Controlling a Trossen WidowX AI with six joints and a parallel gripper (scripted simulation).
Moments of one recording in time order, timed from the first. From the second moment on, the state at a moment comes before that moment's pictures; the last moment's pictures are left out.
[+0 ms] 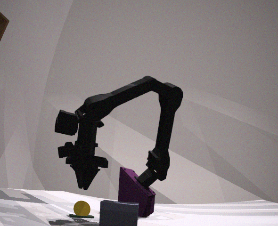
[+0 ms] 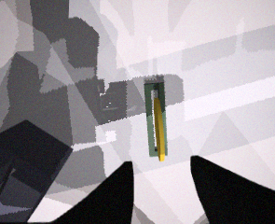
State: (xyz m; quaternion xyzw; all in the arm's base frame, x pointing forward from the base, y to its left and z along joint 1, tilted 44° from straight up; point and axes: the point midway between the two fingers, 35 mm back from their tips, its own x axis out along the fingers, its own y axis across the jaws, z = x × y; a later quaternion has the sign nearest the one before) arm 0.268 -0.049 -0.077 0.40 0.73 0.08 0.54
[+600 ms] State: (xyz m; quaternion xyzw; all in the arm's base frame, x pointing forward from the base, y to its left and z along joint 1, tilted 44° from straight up) arm 0.266 -0.033 -0.098 0.40 0.73 0.08 0.55
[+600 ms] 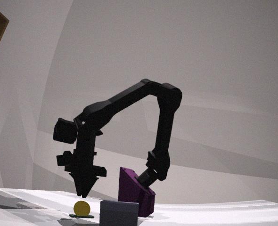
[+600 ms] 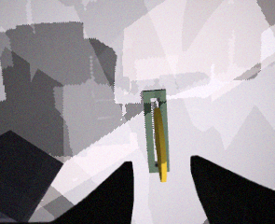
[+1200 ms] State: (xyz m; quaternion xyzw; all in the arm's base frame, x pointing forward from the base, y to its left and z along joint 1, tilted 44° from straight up) arm 0.264 -0.013 -0.120 0.41 0.73 0.08 0.55
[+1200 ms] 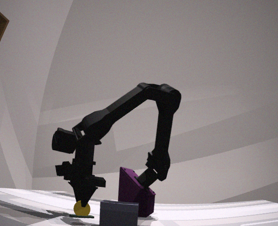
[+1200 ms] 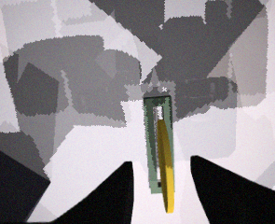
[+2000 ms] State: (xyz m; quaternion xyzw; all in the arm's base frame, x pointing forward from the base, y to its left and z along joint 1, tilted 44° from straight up) arm 0.257 0.006 -0.138 0.41 0.73 0.08 0.54
